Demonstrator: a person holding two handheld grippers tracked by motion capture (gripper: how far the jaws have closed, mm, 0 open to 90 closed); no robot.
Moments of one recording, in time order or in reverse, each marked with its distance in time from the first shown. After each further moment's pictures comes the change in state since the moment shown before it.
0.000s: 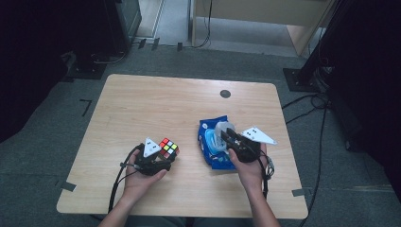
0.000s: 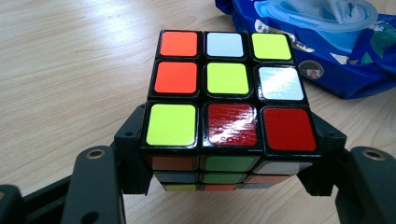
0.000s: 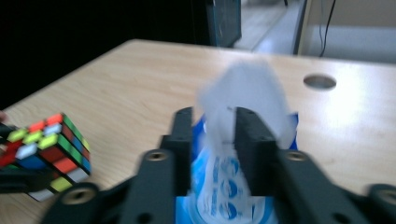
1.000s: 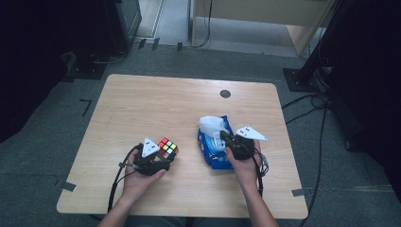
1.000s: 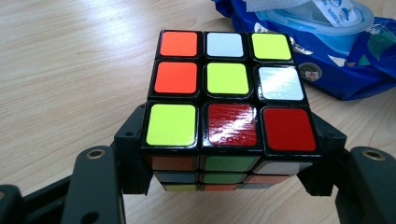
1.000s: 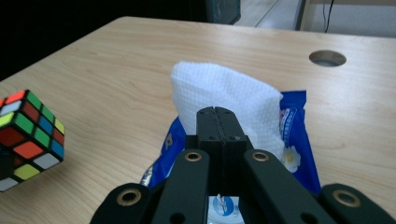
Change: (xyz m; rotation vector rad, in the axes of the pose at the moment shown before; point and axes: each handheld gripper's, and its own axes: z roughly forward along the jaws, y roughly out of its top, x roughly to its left) left arm 0.002 0.000 -0.003 -0.010 -0.005 -0.006; right arm -0.006 -0.010 0.022 0.061 -0.010 -0.005
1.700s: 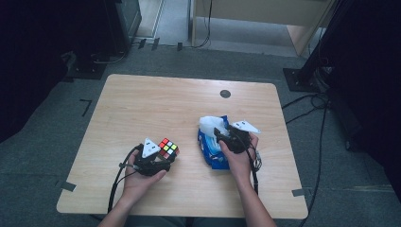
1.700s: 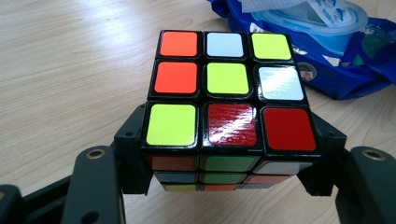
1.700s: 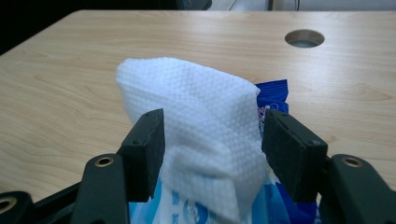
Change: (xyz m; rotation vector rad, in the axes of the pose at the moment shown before) left arm -0.002 -0.001 0.000 0.000 -0.006 0.003; right arm -0.011 -0.001 0.040 0.047 -0.113 0.082
